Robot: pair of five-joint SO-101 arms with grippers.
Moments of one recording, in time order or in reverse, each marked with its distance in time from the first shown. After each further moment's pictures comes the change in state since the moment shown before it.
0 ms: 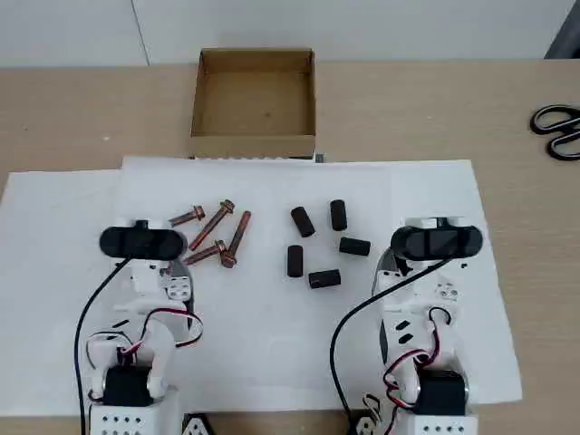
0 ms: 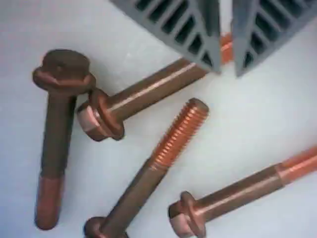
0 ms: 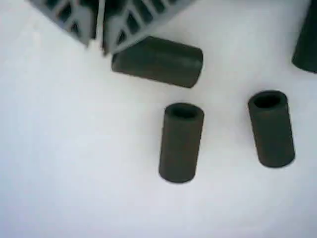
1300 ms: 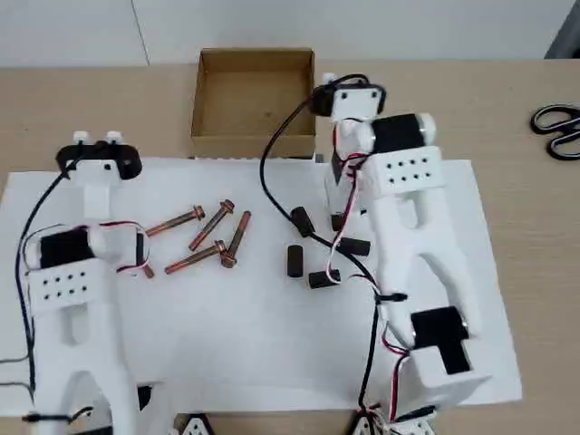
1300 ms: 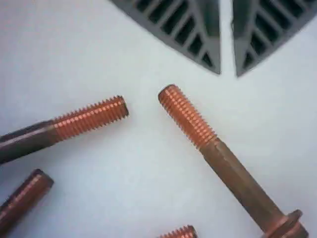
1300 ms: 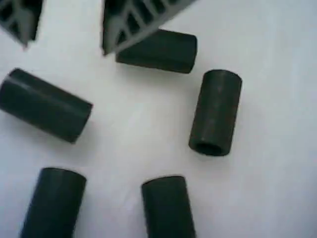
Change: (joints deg) left arm -14.4 69.2 -54.9 20.7 -11.6; right arm -12.7 109.0 -101.4 42.5 4.2
